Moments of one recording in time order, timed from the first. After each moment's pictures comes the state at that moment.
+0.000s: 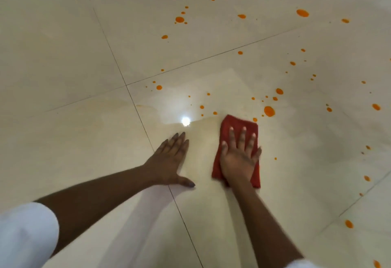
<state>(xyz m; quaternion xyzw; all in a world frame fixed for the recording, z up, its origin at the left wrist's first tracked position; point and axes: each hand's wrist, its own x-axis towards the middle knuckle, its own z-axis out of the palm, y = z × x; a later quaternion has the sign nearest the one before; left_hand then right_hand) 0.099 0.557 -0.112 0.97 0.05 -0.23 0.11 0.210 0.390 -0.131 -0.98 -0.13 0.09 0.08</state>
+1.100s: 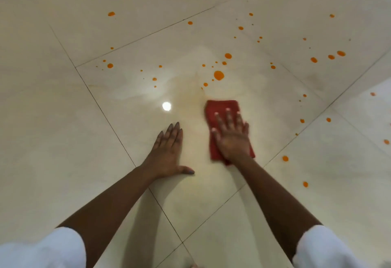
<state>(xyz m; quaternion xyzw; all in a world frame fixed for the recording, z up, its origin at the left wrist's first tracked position) 0.098 0.431 -0.126 0.97 0.03 -0.19 0.15 0.221 0.249 -0.122 -0.97 -0.23 0.12 0.03</state>
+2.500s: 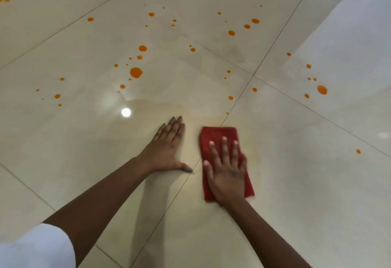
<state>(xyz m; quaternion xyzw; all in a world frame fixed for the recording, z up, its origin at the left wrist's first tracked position) 0.202 0.295 -0.120 0.96 -0.17 -0.20 0.12 0.146 0.095 -0.130 -0.99 -0.03 0.10 0.07</state>
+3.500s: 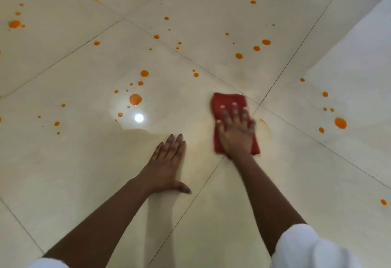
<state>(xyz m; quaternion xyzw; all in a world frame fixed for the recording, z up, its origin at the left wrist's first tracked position) 0.247 0.285 -0.123 0.96 -0.12 -0.23 0.08 0.358 0.085 -0.119 -0.99 -0.02 0.09 0.09</state>
